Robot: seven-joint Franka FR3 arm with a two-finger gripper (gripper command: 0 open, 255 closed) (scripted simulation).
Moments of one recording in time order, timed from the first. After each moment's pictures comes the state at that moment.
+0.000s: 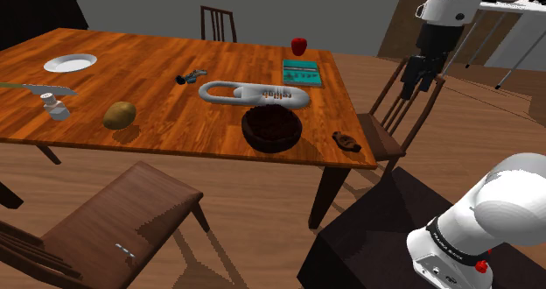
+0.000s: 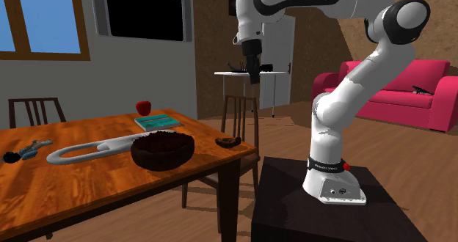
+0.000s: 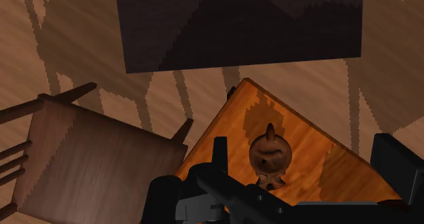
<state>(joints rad) 0.00 -0.75 -0.04 -2.34 0.02 1.45 0.01</state>
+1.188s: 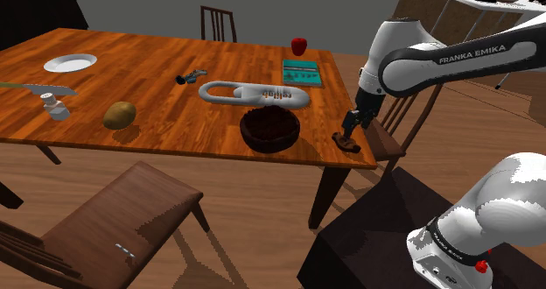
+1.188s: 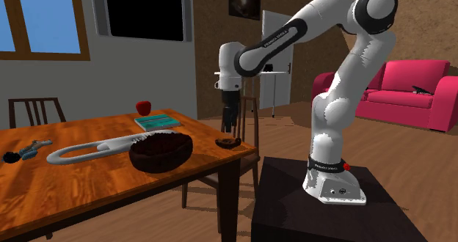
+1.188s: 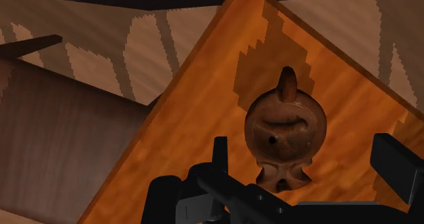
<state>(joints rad) 0.02 -0.47 0.01 -2.65 0.03 2.15 0.04</state>
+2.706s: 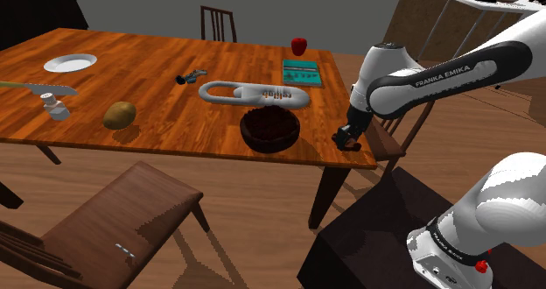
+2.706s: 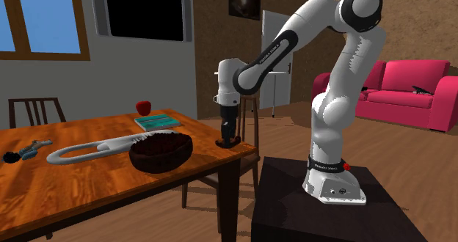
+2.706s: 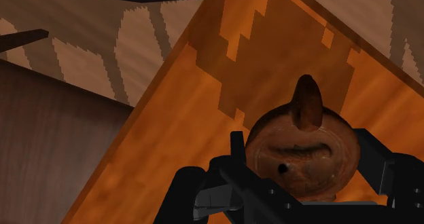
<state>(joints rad) 0.03 -0.35 0.02 -2.72 0.04 2.36 0.04</state>
